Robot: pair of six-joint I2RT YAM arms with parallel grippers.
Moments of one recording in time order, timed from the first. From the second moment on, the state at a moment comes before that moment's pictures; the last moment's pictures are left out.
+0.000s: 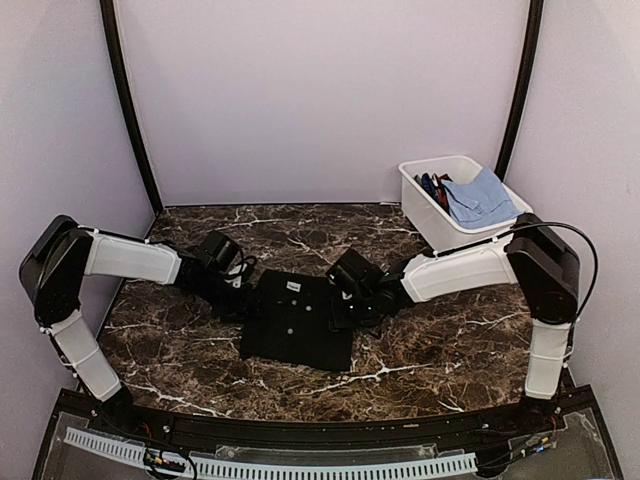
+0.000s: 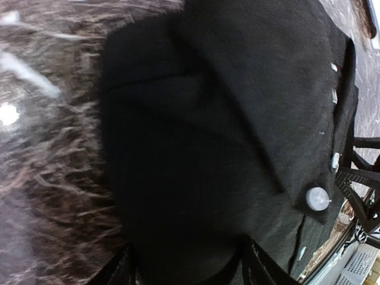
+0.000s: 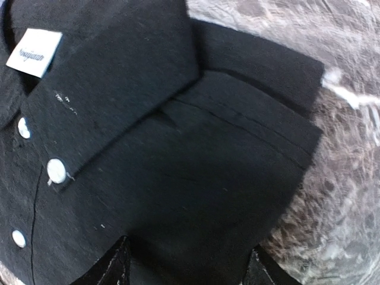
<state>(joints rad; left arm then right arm) -0.54 1.69 0.91 -0.36 0.34 -0.56 0.98 1.93 1.20 -0.32 0.10 0.73</state>
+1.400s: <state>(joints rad) -0.66 1.55 1.03 -0.55 0.12 -0.64 0.91 1.65 1.06 -0.49 0.12 0.61</state>
